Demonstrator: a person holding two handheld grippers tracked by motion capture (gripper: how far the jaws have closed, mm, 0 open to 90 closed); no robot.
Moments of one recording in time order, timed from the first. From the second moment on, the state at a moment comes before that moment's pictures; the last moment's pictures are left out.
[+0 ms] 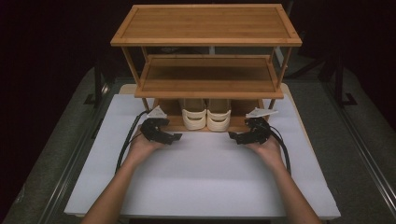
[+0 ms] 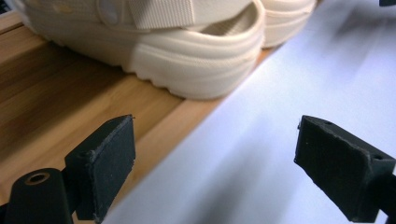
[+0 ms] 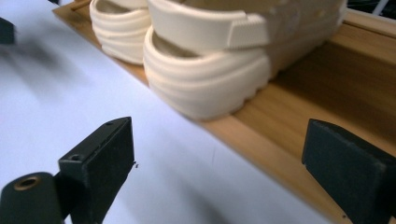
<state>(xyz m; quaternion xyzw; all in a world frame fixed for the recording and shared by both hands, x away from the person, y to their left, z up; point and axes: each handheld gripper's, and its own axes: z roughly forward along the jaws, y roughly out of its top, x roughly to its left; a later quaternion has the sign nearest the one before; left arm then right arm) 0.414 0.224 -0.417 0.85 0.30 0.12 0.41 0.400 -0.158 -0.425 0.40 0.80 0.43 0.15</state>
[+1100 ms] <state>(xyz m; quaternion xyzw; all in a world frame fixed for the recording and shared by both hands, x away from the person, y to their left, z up) 0.273 0.351 -0.448 0.86 0.35 0.16 0.33 0.269 -0.269 -0.457 0.47 0.80 0.34 0.17</state>
